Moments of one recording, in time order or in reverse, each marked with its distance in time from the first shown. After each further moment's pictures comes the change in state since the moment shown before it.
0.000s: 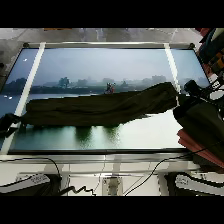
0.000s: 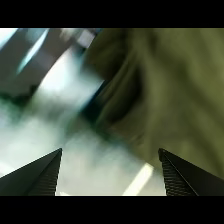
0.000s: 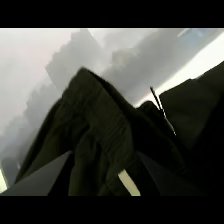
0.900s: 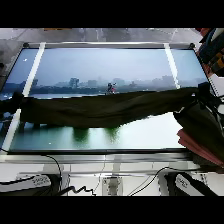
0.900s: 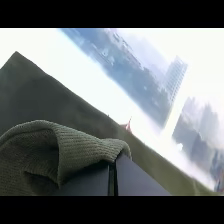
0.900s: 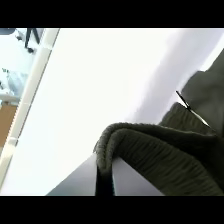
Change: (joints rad) left arm -0.294 -0.066 0.129 -0.334 0.312 0.041; right arm -0.043 0.238 -0.247 0.367 -0.240 0.051
